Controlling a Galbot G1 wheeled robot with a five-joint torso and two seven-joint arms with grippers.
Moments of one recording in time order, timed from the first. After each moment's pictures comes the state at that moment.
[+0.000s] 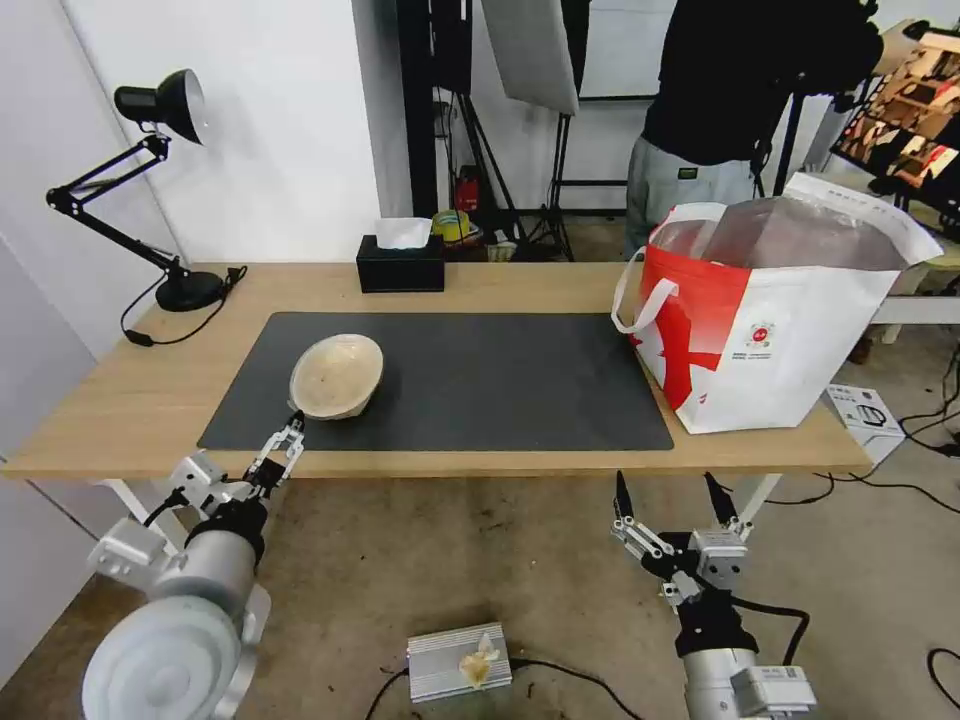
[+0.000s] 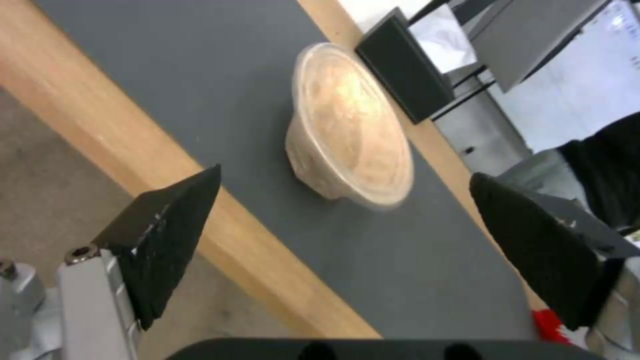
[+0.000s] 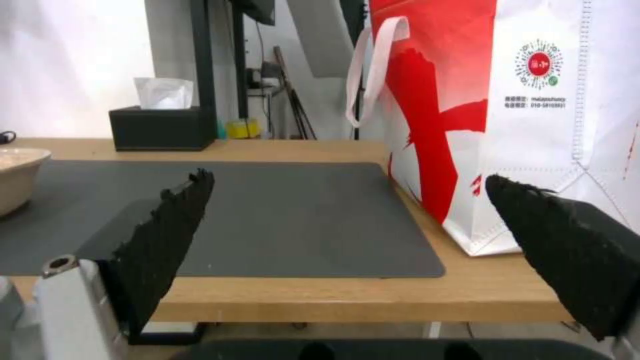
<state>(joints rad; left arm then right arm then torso) 1.45 -1.07 -0.56 -2.36 -1.34 0.13 -0.74 -1.72 0.92 0.15 2.31 0.15 0.19 0.69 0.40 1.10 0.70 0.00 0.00</state>
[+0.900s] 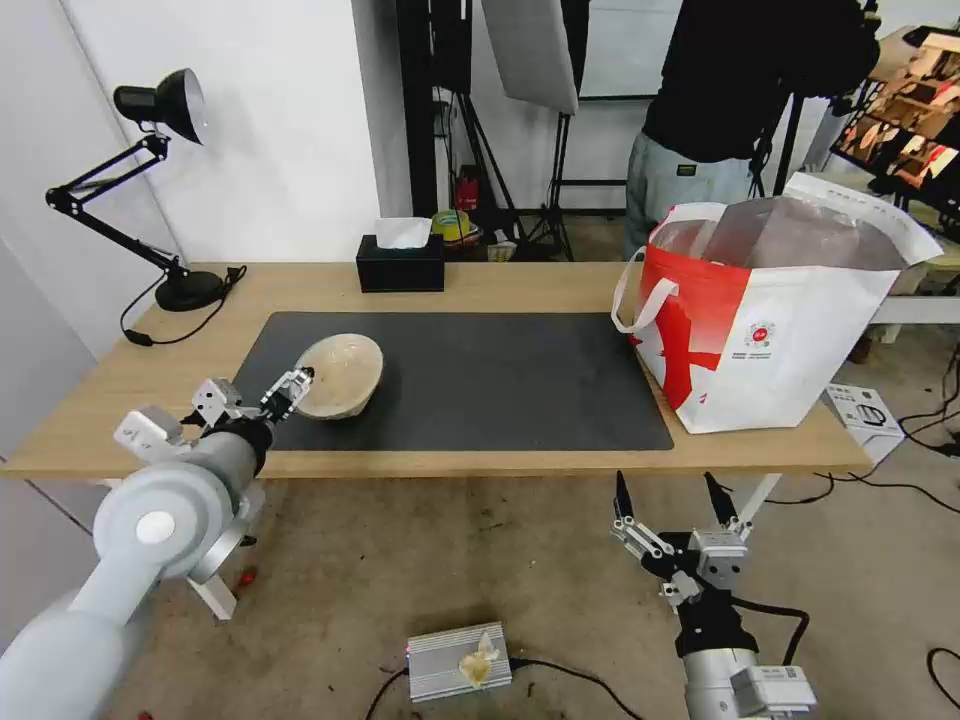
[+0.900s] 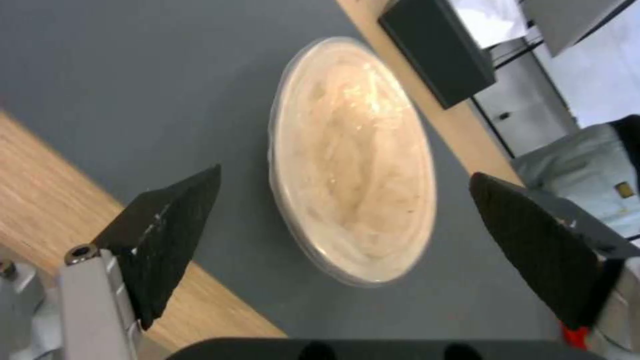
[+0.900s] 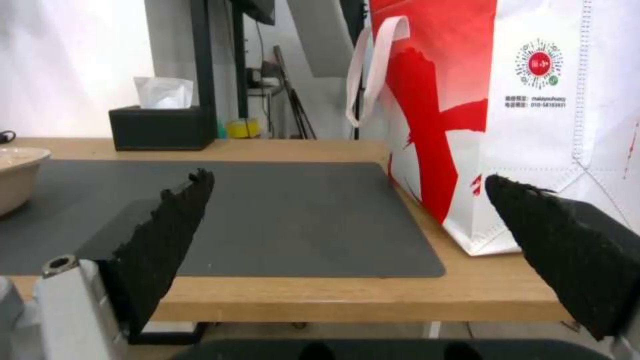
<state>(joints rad) 1.07 -0.88 -0.43 -2.15 -1.66 0.17 -0.95 -1.72 0.92 0.15 2.31 0.15 0.19 0.69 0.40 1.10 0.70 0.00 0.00</state>
